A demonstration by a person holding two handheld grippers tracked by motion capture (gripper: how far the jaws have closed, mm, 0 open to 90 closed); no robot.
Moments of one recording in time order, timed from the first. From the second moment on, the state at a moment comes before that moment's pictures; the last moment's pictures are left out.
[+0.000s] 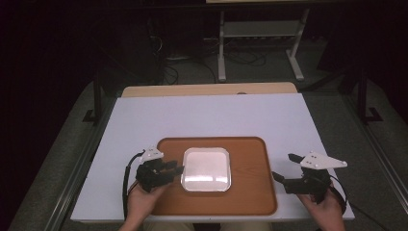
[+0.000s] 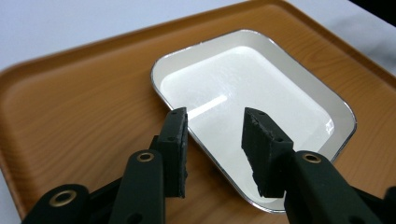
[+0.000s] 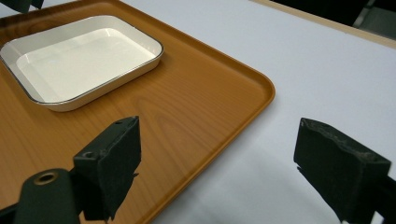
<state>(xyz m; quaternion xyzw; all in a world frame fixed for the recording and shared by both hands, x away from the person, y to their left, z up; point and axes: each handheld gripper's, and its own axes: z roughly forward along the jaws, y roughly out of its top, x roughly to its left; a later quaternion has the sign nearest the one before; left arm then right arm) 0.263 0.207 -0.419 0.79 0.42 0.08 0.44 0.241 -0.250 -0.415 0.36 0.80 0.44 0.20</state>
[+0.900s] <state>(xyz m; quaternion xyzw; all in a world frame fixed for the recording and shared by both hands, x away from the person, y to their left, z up) 0.267 0.248 -0.410 0.80 0.37 0.14 0.45 0.238 -0.256 -0.413 0.36 0.80 0.44 0.20</state>
